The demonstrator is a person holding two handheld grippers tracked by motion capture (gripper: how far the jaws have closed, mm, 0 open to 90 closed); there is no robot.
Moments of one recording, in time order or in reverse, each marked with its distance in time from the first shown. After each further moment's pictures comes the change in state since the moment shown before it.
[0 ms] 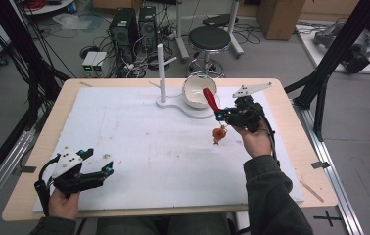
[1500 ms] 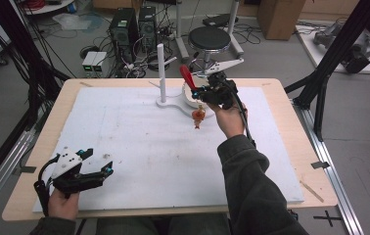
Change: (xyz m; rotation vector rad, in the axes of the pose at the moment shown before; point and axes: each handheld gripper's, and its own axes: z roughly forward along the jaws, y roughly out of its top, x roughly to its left) left arm 0.001 0.000 -0.001 -0.001 0.004 0.002; right arm 0.008 0.071 0.049 -0.047 -0.014 -0.040
